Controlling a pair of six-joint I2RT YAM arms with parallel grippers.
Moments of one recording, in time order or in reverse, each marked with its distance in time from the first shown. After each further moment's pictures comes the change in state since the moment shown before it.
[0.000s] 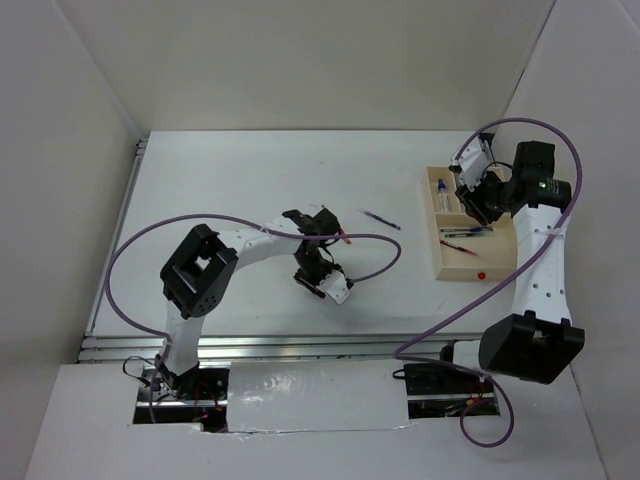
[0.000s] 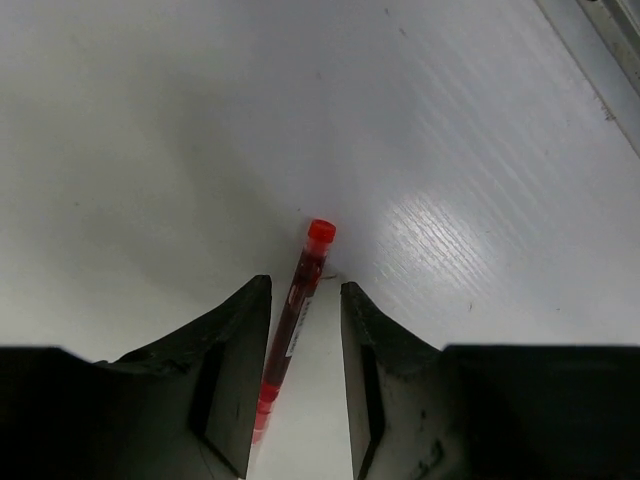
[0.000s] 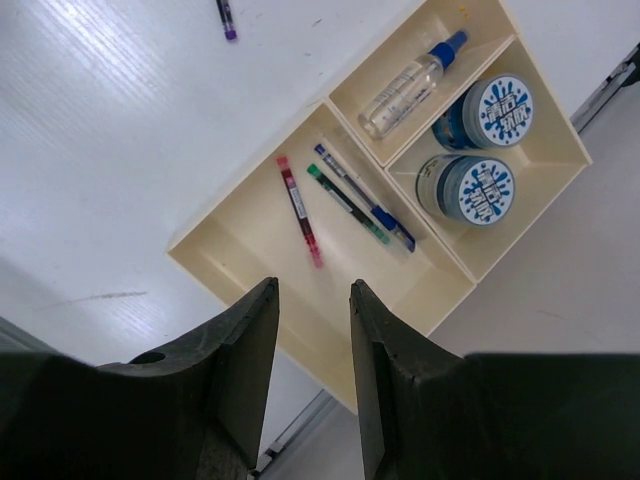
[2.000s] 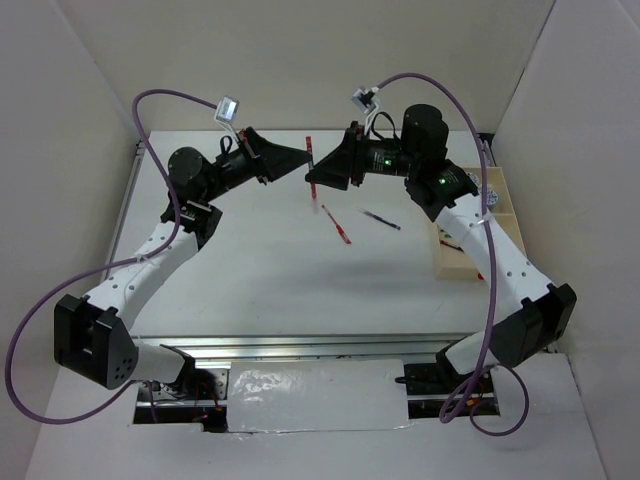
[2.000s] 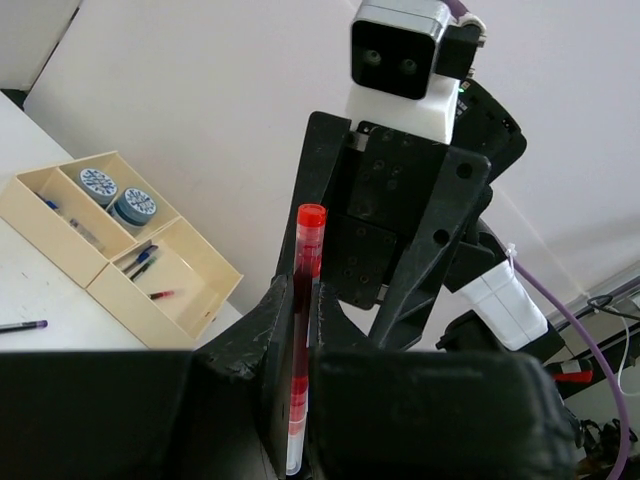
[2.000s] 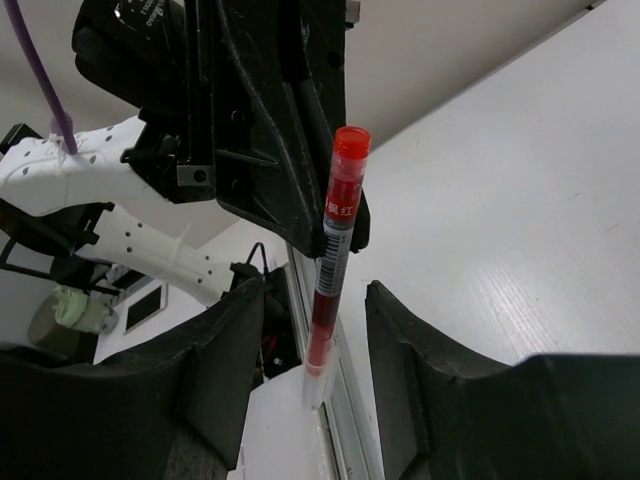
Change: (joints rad) left arm 0.397 -0.642 -0.288 1.505 0.206 -2.603; right arm 0.737 0.116 0.092 0.892 -0.462 1.512
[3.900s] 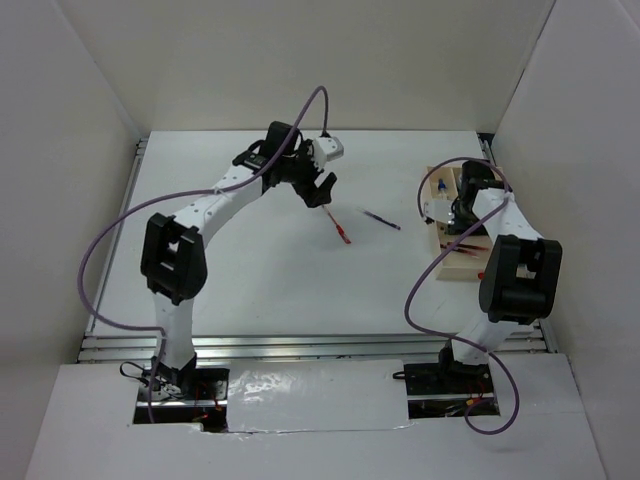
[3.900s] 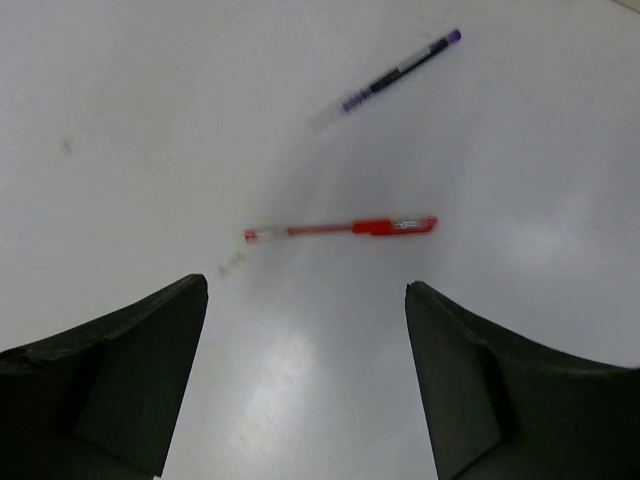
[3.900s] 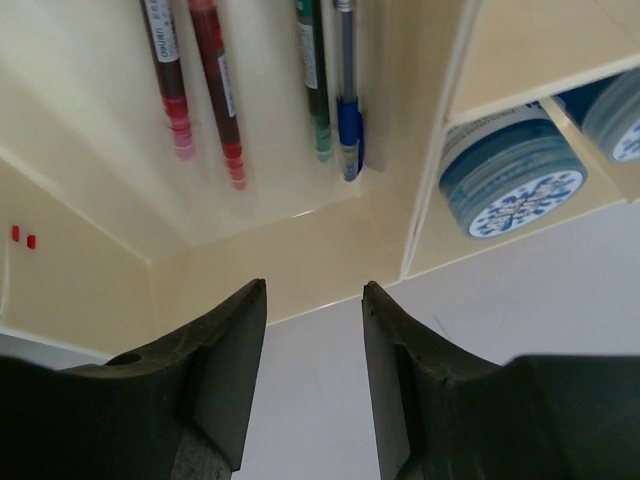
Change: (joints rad) left arm -0.100 0.567 0.542 -1.036 -0.266 1.392; right arm -0.607 0.237 -0.312 -0.599 1.118 -2.086
